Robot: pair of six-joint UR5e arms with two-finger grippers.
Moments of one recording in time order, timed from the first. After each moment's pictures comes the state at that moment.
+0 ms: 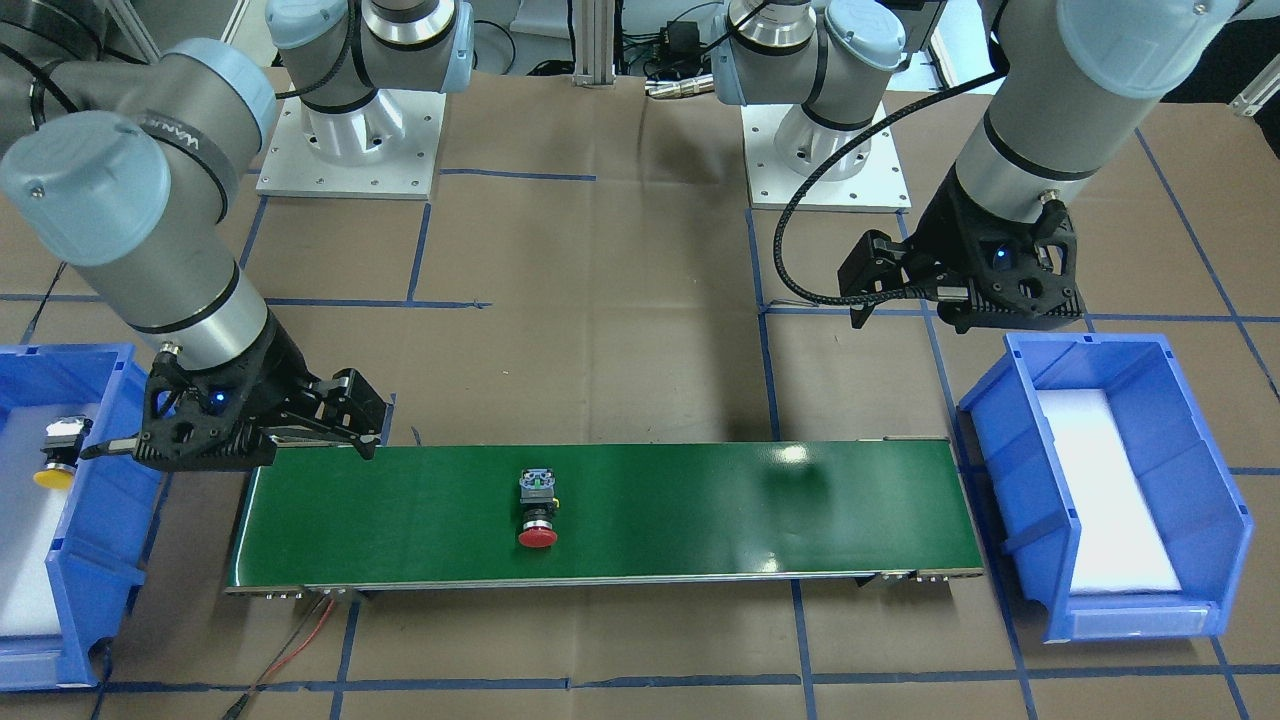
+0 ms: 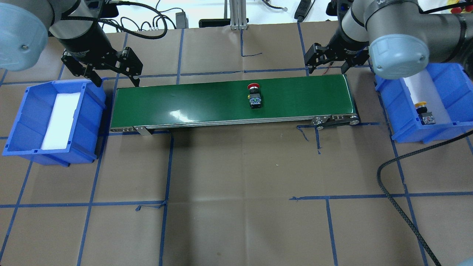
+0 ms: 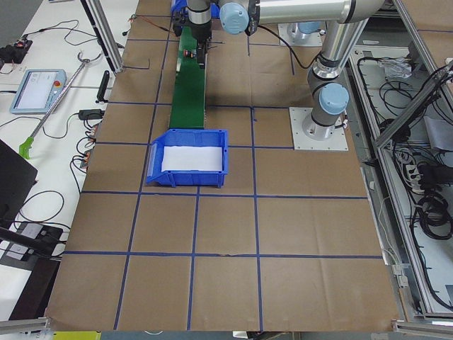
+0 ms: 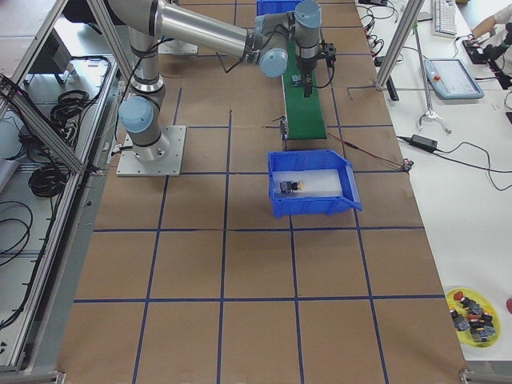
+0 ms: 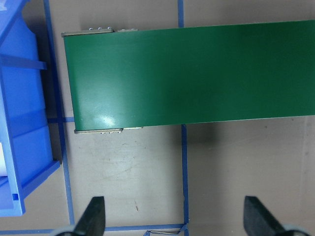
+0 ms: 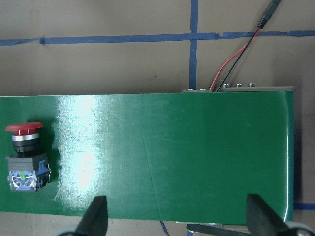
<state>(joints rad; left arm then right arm) -1.50 -1.67 -1.53 -1.54 1.57 0.12 1.53 -1.30 1.64 -2.05 -1.44 -0.05</state>
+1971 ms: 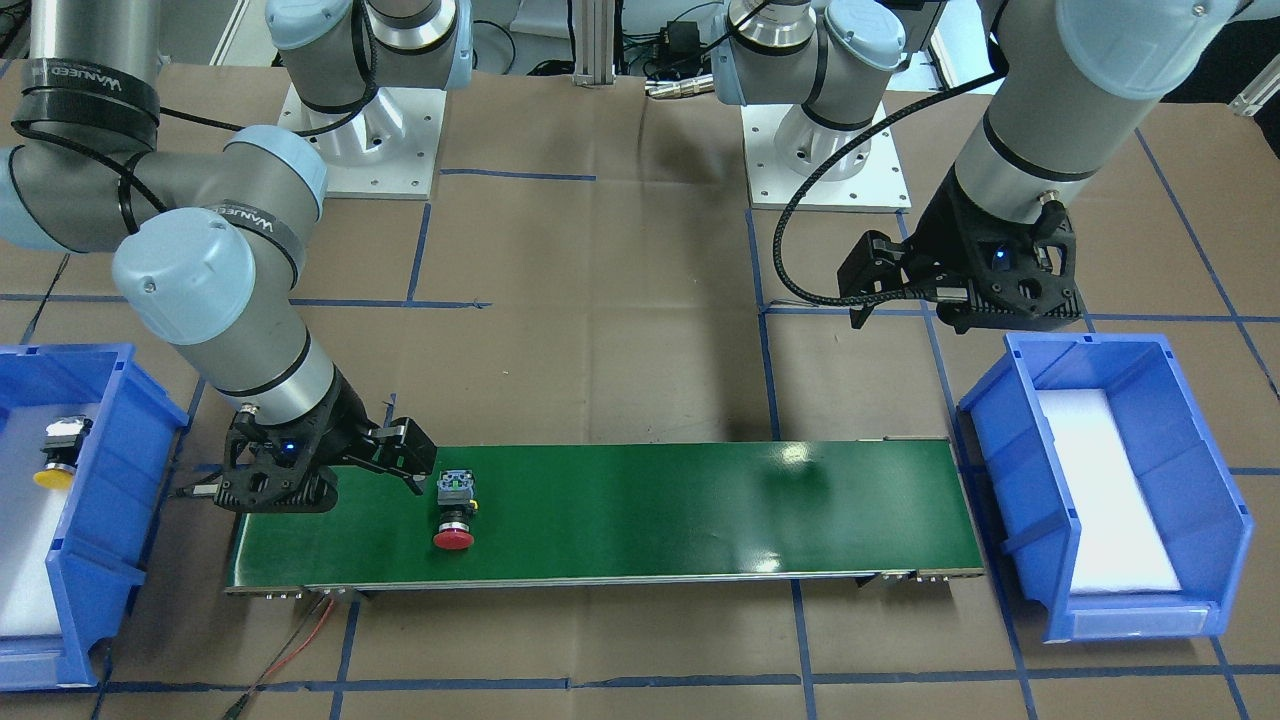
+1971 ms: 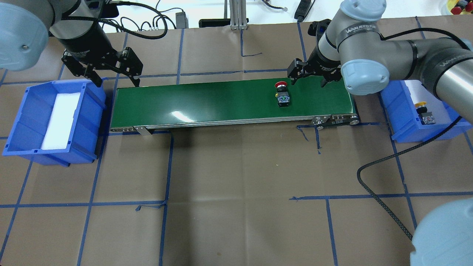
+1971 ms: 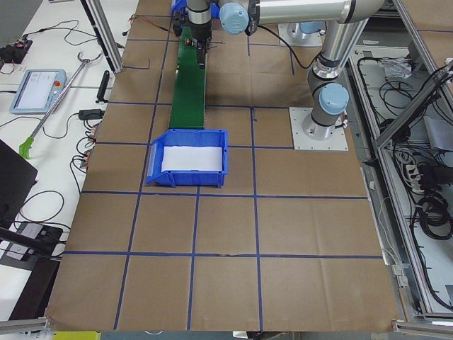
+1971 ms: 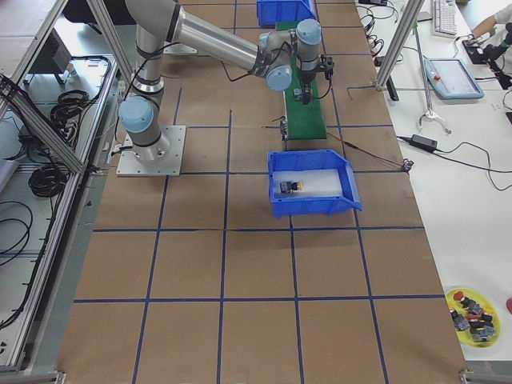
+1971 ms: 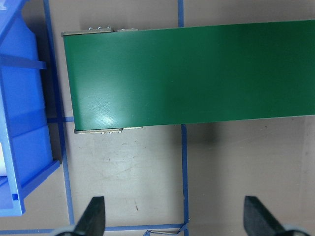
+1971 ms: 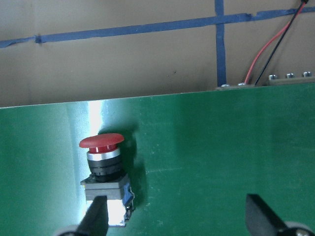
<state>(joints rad) -1.50 -1.67 -1.53 -1.54 1.57 0.12 1.58 -1.22 1.69 -2.18 -1.42 0.06</state>
